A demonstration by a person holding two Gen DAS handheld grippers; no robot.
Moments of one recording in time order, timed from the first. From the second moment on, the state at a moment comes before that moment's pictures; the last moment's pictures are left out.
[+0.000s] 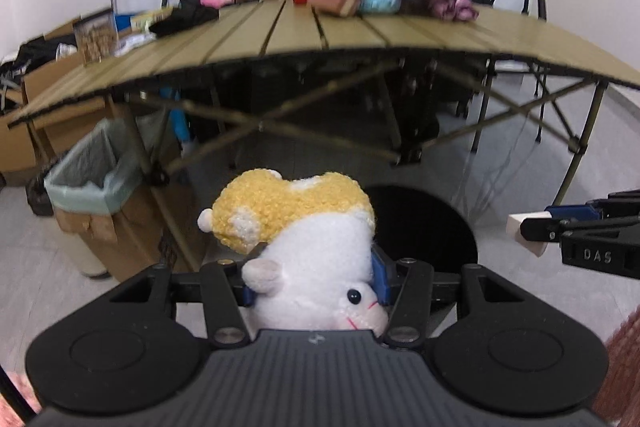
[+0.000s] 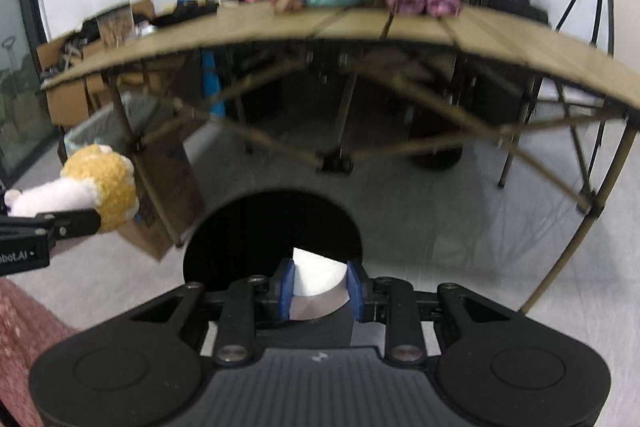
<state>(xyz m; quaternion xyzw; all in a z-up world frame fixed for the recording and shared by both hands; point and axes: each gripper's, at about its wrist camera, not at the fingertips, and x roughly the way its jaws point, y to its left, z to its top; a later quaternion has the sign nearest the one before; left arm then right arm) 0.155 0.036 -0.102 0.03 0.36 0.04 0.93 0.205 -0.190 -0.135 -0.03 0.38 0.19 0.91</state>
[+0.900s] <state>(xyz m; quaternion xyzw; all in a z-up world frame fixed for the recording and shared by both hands) 0.198 0.052 -0.140 0.03 0.41 0.10 0.90 0.257 -0.123 -0.180 -0.07 0.40 0.23 0.88</state>
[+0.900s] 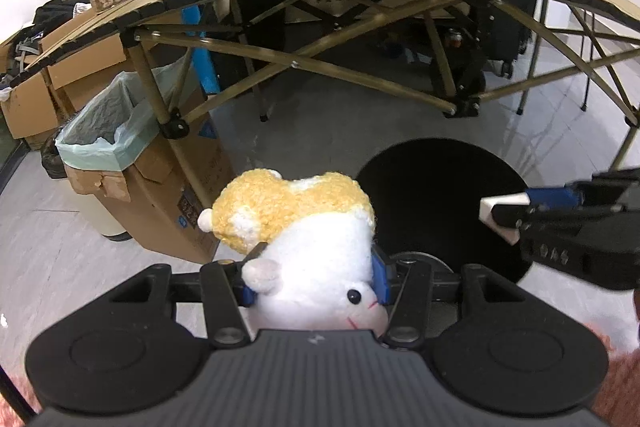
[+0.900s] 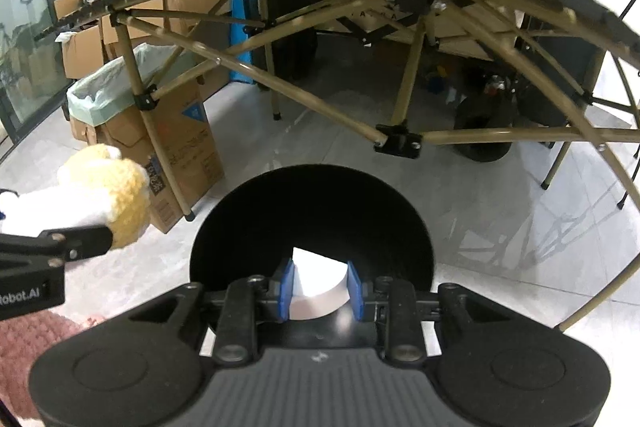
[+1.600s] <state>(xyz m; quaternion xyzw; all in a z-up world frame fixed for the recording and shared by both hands) 0.204 0.057 -0.144 0.03 0.42 0.10 0.90 0.282 -0.120 -0.192 -0.05 0.40 0.21 0.89</state>
